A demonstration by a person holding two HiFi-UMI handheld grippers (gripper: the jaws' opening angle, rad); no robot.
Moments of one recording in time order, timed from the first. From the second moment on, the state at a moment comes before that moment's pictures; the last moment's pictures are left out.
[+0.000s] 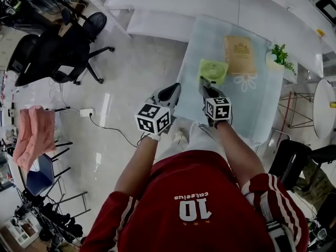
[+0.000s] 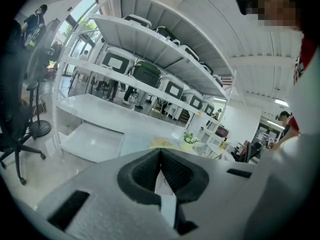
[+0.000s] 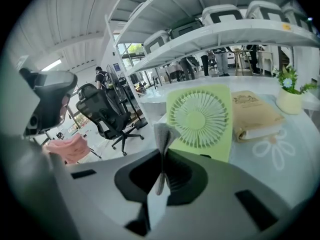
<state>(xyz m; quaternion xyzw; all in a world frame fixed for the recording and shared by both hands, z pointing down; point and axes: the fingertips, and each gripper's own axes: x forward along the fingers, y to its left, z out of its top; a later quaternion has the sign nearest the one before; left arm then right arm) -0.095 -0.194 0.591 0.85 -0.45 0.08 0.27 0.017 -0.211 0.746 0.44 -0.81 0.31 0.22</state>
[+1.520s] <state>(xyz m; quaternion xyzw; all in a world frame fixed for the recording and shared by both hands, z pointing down) -0.097 -0.211 0.611 0.83 -0.46 0.10 0.28 0.010 -0.243 0.773 0.43 -0.81 0.32 0.23</state>
